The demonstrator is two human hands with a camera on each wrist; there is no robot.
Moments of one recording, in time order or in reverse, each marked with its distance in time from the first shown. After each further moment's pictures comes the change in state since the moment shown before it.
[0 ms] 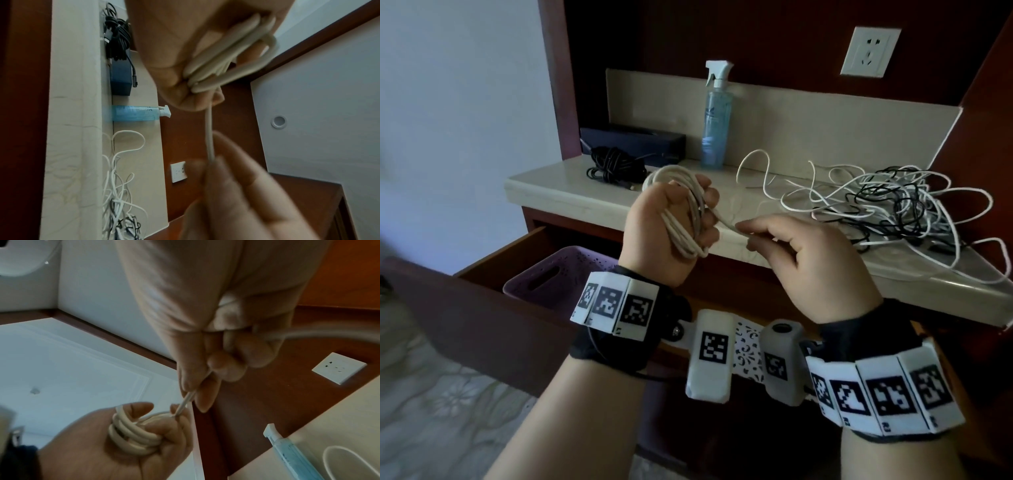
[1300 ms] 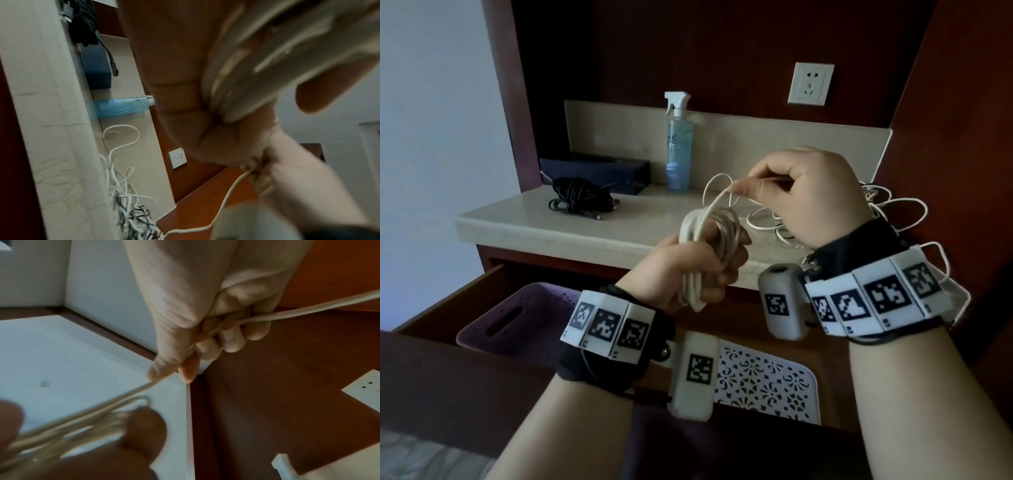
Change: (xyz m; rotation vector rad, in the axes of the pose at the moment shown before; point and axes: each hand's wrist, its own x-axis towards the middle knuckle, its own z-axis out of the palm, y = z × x) left_hand 0.013 -0.014 0.004 0.186 -0.513 -0.277; right_hand 0.062 0.005 -0.045 -0.163 0.189 -0.099
